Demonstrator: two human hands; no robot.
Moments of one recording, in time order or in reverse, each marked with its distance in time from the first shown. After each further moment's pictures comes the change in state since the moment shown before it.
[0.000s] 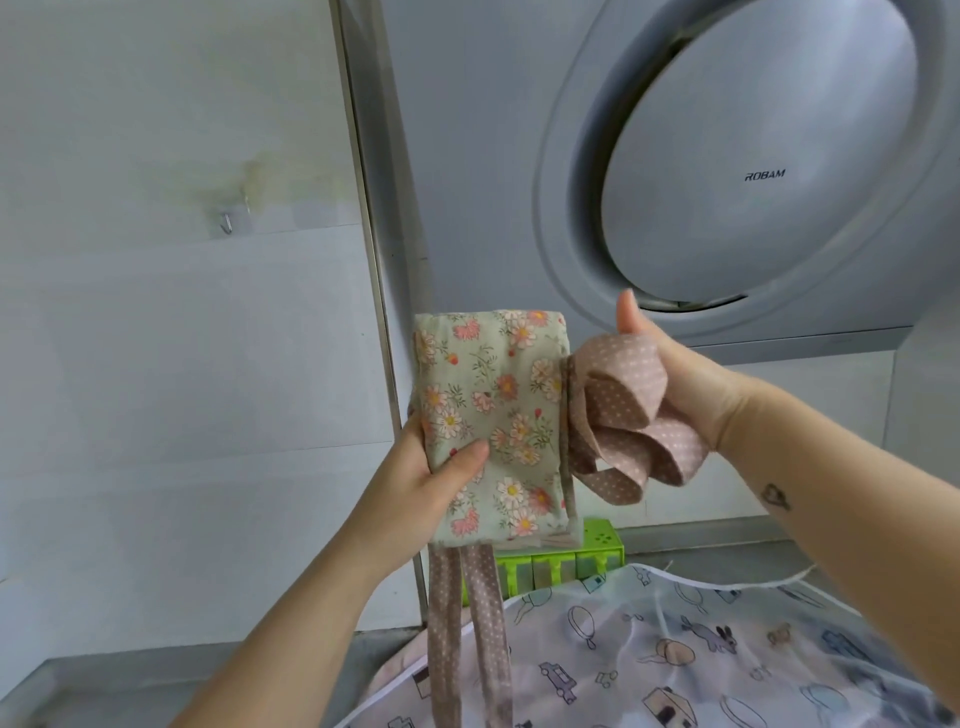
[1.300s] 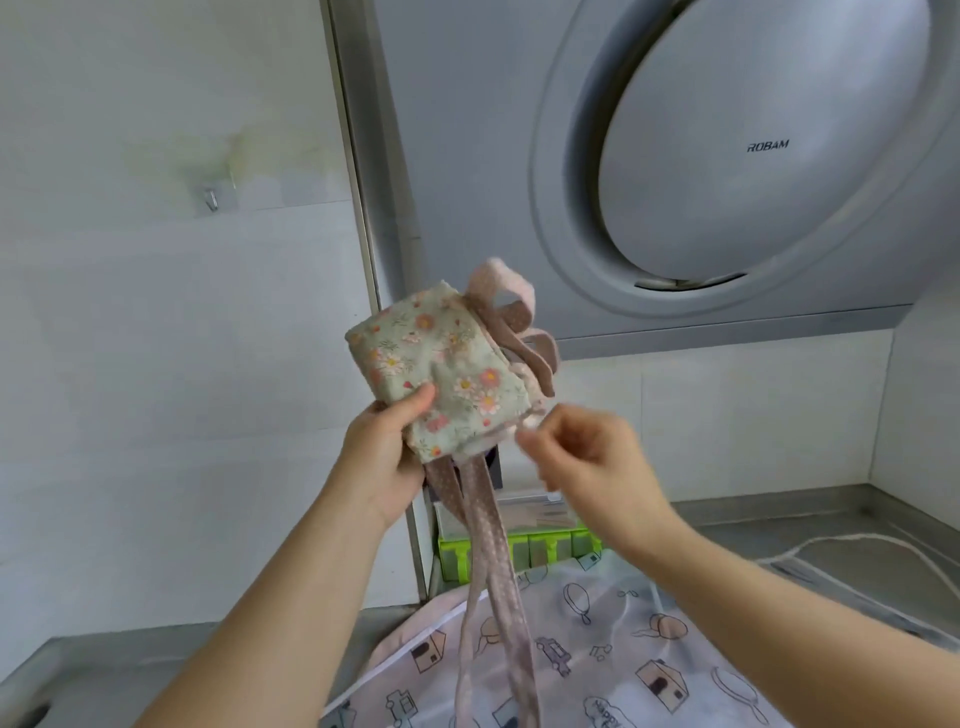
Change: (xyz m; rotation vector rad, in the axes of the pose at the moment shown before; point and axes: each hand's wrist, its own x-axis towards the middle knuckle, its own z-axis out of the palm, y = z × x) left_hand 0.032 -0.006 -0.003 -0.762 0.340 -0.324; right_hand 0.019 0.090 0.046 -0.487 0.665 -0.553
